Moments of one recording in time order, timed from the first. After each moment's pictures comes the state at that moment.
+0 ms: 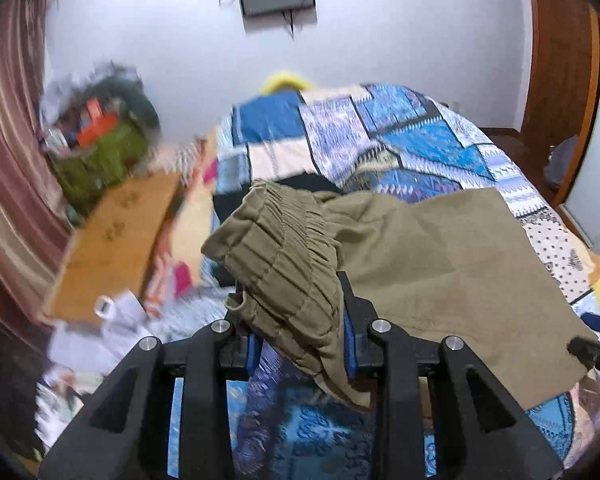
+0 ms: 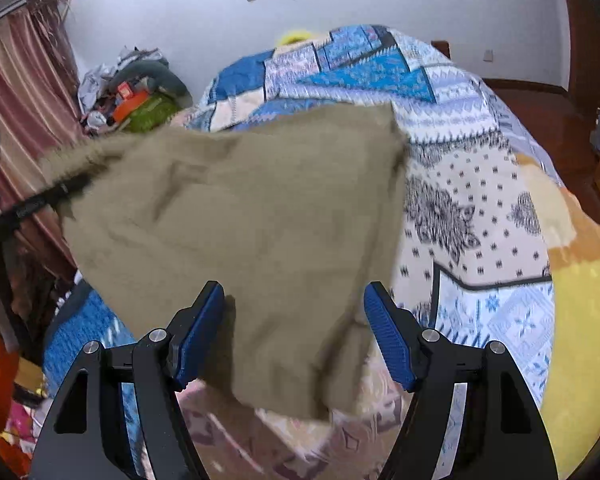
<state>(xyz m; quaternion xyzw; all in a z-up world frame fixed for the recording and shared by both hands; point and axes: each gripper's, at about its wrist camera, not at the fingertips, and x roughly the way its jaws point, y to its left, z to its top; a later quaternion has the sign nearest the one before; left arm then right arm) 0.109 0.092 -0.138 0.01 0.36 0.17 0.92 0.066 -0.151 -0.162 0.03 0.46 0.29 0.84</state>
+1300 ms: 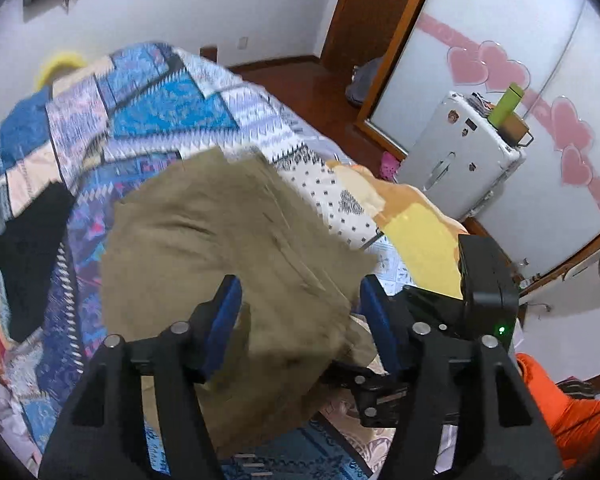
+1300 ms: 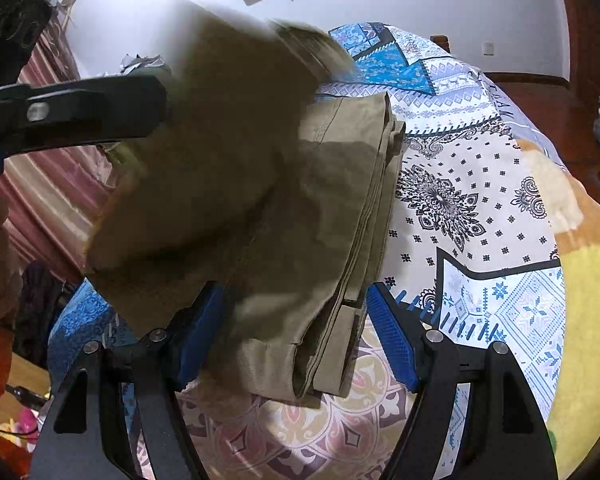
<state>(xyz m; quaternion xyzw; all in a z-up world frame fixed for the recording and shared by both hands) 0.172 -0.081 -0.113 0.00 0.46 -0.21 0.86 0.062 -0.160 -0.165 0.06 0.45 0.30 0.84</state>
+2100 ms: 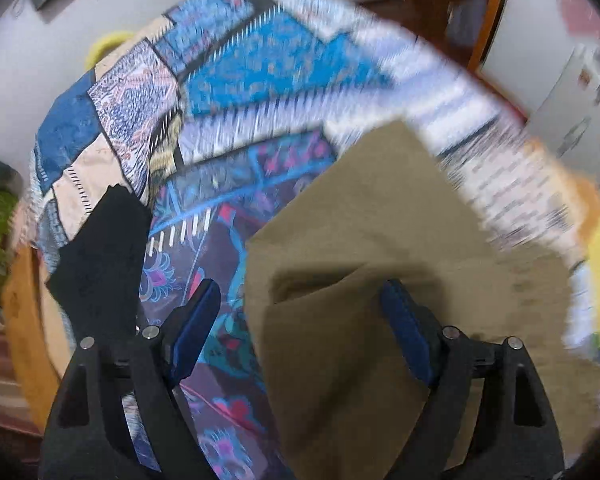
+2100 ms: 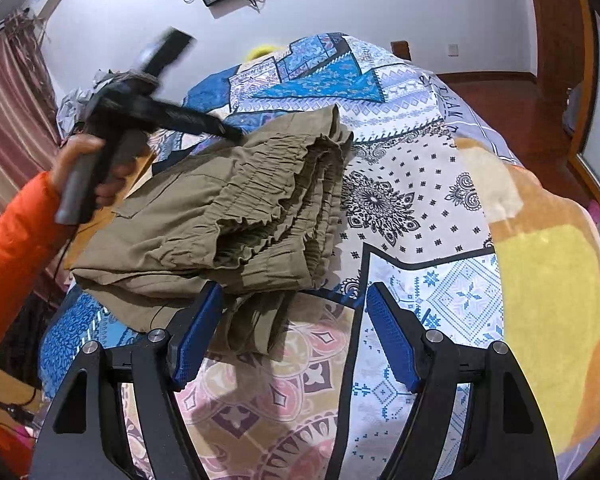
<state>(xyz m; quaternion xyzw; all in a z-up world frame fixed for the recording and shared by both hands) 0.353 -0.022 -0.232 0.14 0.56 -0.05 0.82 0.065 -0.197 -0.155 0.06 0.45 0.24 0.86</state>
